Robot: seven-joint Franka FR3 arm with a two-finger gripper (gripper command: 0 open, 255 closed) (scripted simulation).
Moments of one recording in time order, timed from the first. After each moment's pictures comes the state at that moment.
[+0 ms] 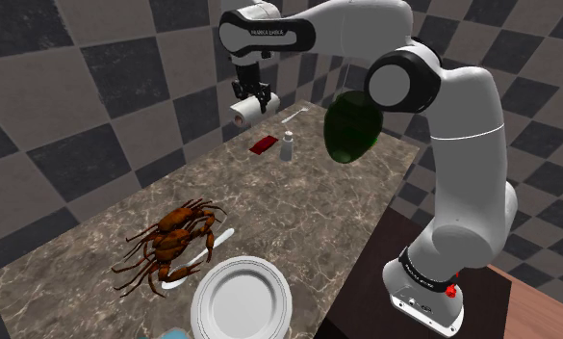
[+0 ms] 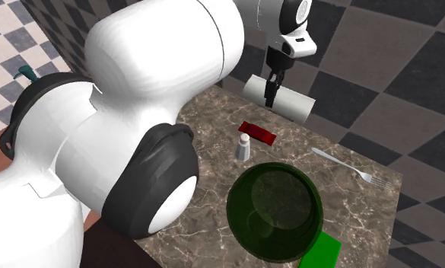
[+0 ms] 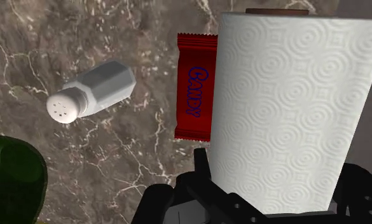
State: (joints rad) arm -0.07 0.62 0.15 -1.13 -0.19 1.59 1.39
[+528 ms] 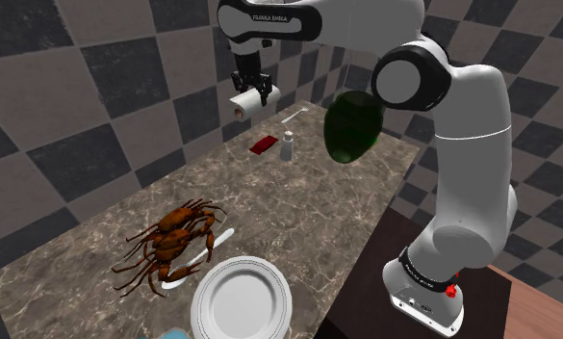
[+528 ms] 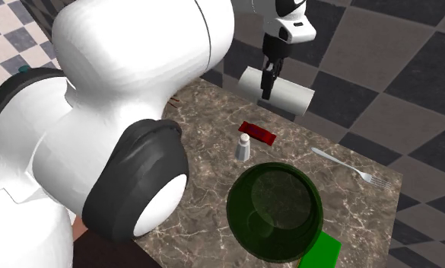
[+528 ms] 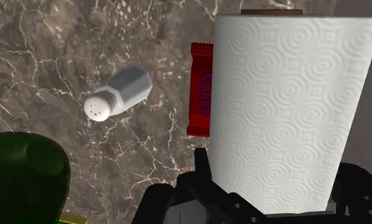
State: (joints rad) arm -0.06 0.57 0.15 -1.11 -0.19 1.53 1.40
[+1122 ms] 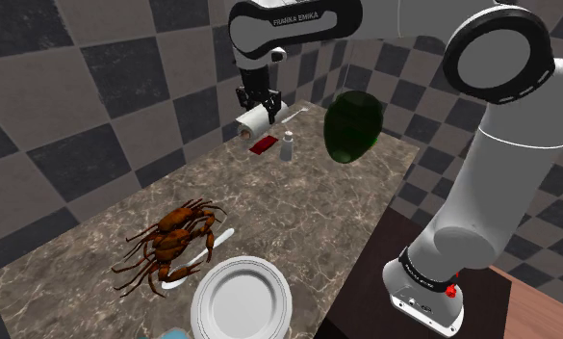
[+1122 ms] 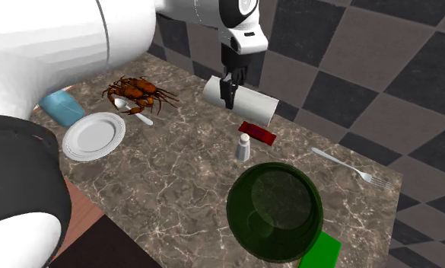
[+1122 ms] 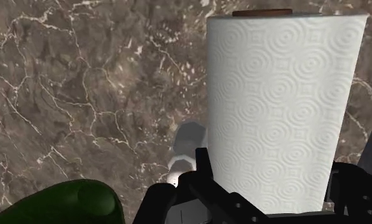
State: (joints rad) arm -0.04 0.22 0.20 -1.64 -0.13 1.70 1.50
